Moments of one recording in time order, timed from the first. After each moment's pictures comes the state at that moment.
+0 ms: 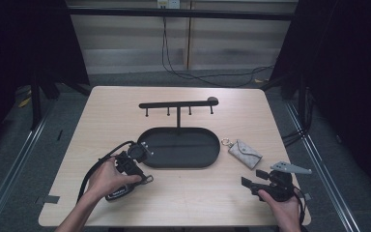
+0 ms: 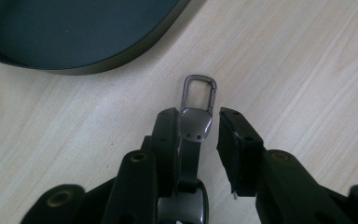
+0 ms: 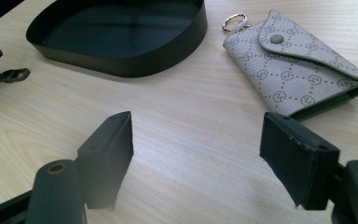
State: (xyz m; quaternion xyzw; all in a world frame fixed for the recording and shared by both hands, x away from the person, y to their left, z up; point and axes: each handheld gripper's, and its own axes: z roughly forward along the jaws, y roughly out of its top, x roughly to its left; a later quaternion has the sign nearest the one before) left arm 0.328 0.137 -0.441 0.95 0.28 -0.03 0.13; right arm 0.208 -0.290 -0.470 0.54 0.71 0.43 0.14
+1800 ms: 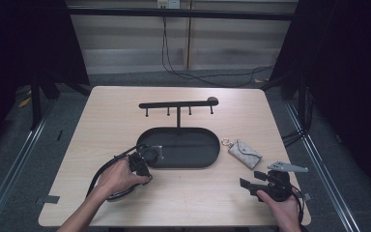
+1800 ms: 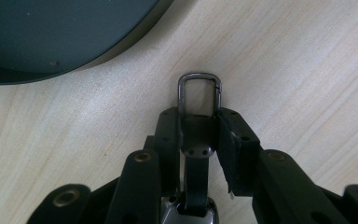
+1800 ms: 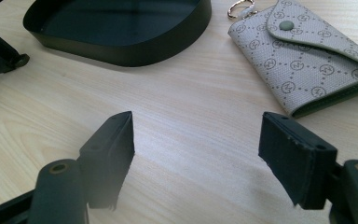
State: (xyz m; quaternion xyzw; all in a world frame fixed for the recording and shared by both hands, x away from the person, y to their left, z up) left arm 0.338 0.107 -0.464 0.96 0.28 -0.04 0.02; right arm 0.211 -0.287 -0.473 0.54 0.72 0.42 0.13
